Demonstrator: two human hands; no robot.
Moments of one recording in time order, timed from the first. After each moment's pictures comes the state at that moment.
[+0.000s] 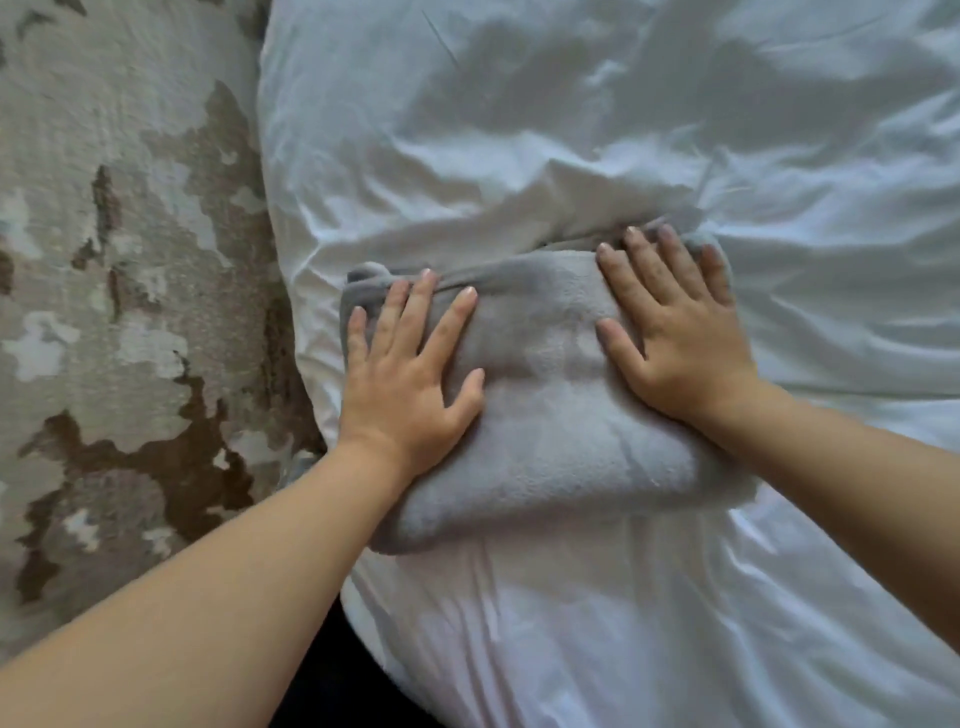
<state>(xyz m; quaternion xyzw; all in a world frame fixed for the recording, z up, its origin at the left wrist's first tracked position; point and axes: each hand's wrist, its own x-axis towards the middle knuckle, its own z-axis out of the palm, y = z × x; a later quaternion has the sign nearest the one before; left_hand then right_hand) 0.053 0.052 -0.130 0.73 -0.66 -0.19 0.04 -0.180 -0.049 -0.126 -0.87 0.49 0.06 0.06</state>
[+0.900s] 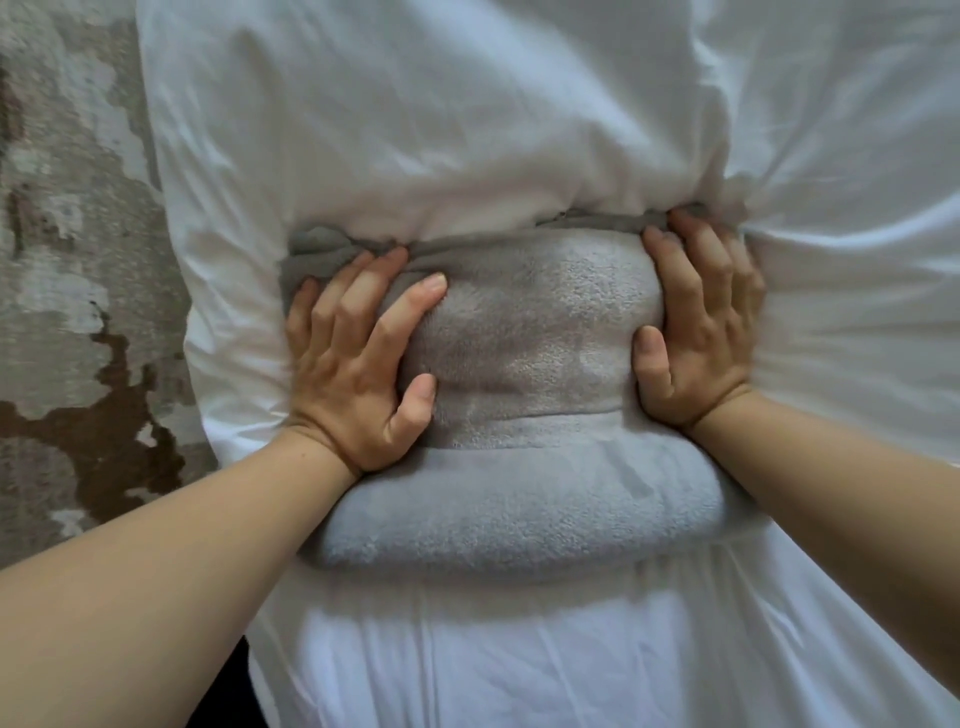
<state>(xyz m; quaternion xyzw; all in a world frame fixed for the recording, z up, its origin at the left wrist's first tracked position) 0.051 0.039 -0.226 0.69 -0.68 -0.07 0.21 -0.204 -0.074 -0.226 -0.88 0.45 -0.15 0.03</state>
